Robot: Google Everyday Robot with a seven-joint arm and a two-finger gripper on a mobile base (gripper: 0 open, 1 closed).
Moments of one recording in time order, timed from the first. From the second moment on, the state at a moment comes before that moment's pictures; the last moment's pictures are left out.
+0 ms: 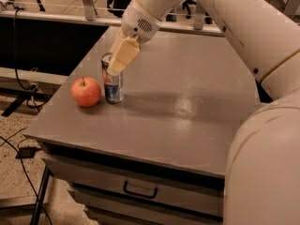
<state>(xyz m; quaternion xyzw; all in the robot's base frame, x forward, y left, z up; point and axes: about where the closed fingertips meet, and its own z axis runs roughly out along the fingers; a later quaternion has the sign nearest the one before) 0.590 0.082 0.933 -0.71 0.63 0.25 0.21</state>
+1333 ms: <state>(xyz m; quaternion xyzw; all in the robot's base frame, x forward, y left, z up) 0.563 0.017 0.993 -0.70 0.61 0.17 0.34</state>
